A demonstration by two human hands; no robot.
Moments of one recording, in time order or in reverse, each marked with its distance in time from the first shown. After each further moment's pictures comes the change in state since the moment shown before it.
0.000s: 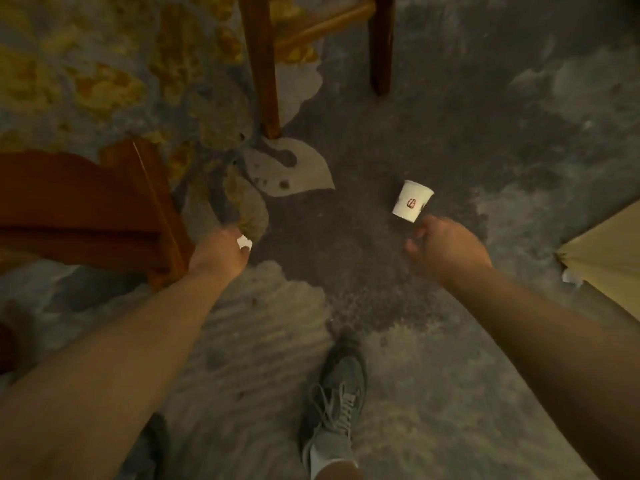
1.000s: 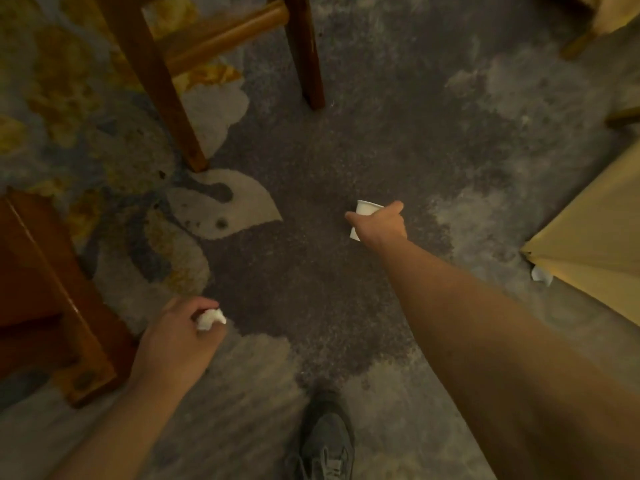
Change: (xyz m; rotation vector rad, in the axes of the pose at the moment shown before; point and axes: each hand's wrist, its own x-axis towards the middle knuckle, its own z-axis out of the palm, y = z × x) left_hand -0.027 0.038 0.016 -0.268 0.034 0.089; right_hand 0.153 0.004 0.064 0.730 0.087 0.603
